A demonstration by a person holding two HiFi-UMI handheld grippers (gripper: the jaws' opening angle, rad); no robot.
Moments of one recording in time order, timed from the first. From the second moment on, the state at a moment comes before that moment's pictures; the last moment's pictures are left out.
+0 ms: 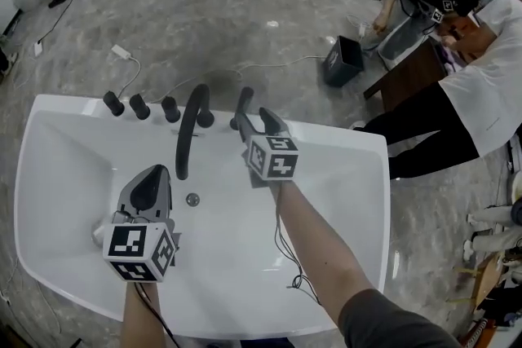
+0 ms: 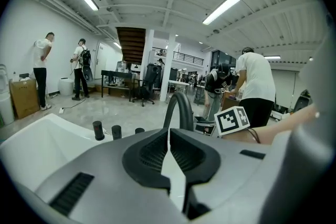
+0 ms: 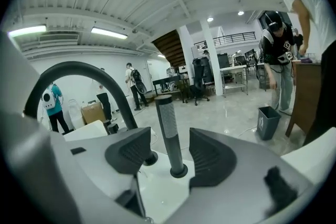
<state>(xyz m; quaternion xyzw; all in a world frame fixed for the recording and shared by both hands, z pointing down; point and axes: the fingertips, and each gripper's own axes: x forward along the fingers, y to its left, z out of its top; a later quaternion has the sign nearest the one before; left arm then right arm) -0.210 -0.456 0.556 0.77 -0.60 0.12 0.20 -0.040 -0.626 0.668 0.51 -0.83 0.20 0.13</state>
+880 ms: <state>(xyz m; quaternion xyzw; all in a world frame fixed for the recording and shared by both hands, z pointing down) -0.213 -0.462 0.568 0.76 -0.60 0.11 0.21 -0.071 -0.669 0.693 0.48 -0.85 0.13 0.17</state>
